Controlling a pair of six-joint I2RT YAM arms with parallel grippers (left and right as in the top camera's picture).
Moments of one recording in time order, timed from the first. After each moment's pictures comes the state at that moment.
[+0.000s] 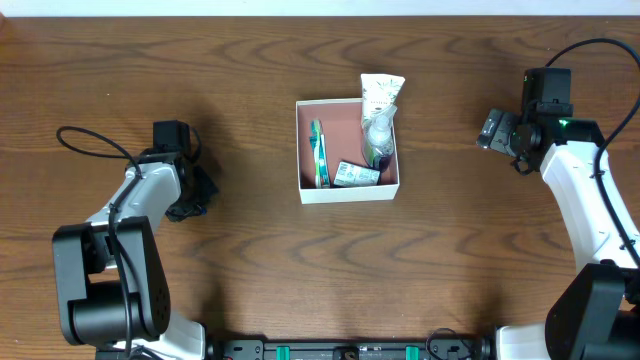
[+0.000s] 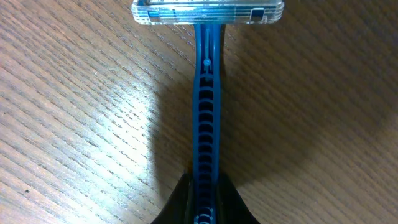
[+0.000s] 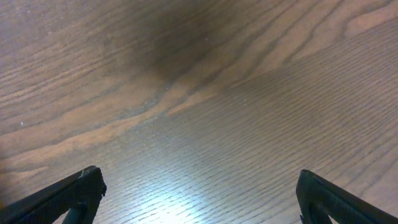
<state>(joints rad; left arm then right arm) 0.11 1.73 0.92 -0.60 -0.07 -0.53 -0.07 1.60 1.21 -0.72 0.20 0.33</state>
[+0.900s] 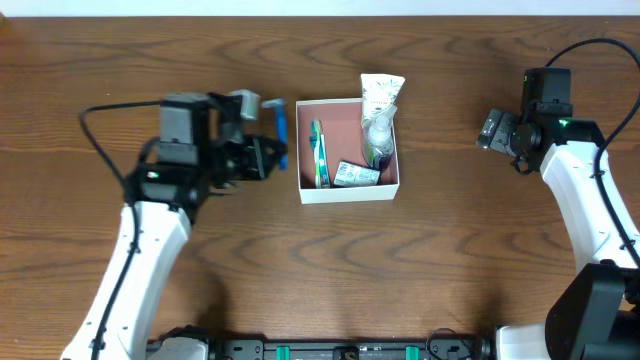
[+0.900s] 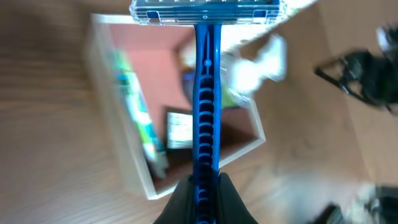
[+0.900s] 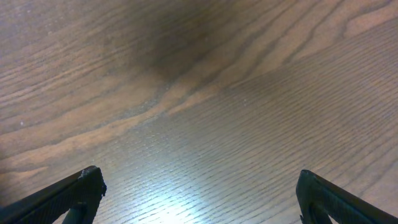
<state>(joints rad) -0.18 1.30 1.04 -0.57 0.61 -0.29 -0.07 1.60 1.21 -0.72 0.20 0.33</state>
